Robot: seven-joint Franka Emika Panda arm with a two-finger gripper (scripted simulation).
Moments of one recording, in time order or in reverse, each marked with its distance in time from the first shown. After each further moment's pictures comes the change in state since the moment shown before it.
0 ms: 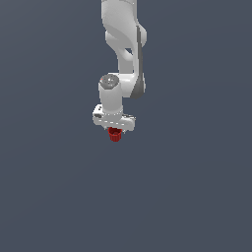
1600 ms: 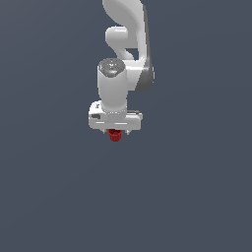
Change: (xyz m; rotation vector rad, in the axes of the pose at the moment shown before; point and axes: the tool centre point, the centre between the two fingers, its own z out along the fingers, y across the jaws) arm 0.072 -0.031 -0.088 -0.021 0.013 -0.181
